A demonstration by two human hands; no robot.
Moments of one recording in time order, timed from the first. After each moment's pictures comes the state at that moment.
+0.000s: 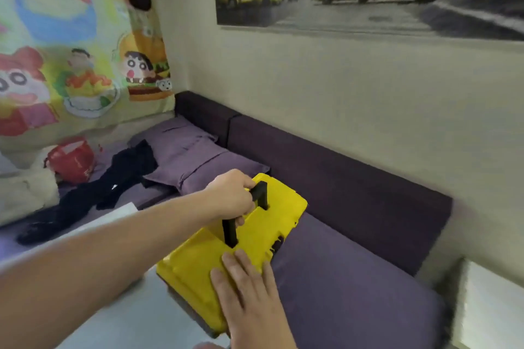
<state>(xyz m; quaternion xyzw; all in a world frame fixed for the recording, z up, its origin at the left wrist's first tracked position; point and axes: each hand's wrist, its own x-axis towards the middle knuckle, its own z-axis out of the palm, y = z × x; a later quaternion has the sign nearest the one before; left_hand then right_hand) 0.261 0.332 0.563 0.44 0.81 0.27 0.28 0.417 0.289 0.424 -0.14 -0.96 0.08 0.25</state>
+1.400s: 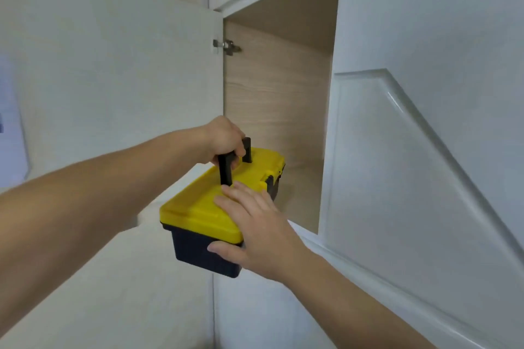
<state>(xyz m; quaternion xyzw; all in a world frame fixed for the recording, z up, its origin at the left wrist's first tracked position) 1.234 0.818 0.814 0.84 0.27 0.23 0.40 1.269 0.677 0.672 -0.65 -0.67 -0.24 0.26</state>
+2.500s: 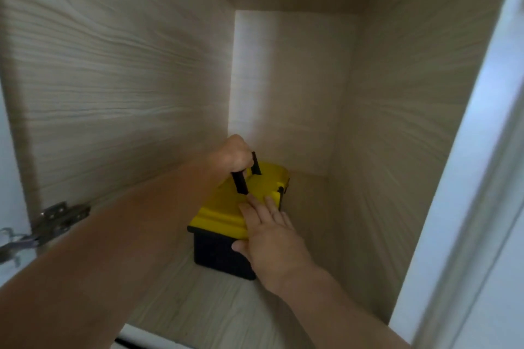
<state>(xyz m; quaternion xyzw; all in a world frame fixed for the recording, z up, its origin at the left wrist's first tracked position) 1.677 0.968 0.762 0.91 0.03 0.10 0.41 1.578 0.836 0.667 -0.94 -0.30 -0.12 0.11</state>
